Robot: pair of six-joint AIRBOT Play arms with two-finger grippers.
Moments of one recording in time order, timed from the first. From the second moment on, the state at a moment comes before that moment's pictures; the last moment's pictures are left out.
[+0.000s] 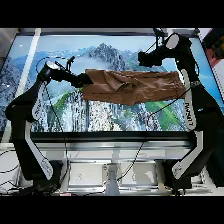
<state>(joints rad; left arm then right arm) -0.02 -2.10 1.80 0.71 -1.24 -1.14 0.13 -1.90 2.06 -1.23 1.27 1.63</state>
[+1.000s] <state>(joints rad) 0.02 -1.66 1.81 0.95 -1.46 -1.29 0.20 -1.81 2.04 -1.20 1.47 1.46</state>
